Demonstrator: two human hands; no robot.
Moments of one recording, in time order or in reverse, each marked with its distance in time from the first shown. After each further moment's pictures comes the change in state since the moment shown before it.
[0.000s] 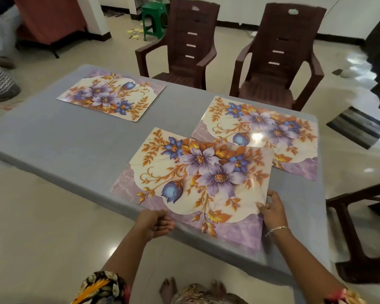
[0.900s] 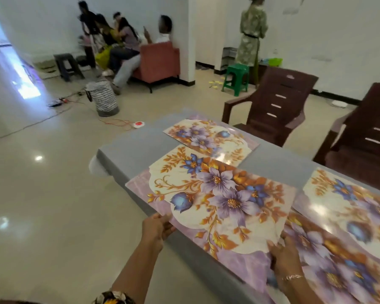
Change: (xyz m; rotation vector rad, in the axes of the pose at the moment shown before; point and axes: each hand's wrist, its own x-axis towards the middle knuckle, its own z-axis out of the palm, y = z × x) left_hand 0.021 0.081 -0.222 -0.658 0.262 0.398; right_hand -0.025 -0.070 0.249 0.273 -0.326 -0.066
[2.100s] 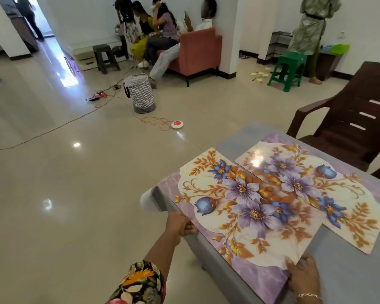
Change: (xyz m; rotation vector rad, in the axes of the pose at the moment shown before) left_hand 0.291 0.197 -0.095 0.322 0.061 -0.127; right_hand 0.140 0.050 0.325 -0.246 0.171 0.114
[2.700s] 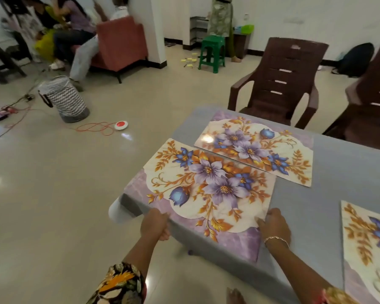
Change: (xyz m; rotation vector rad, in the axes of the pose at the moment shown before) left_hand 0.028 -0.004 -0.019 0.842 -0.058 0.206; right_hand -0.042 -0.013 0.014 -0.731 0.248 -0.065
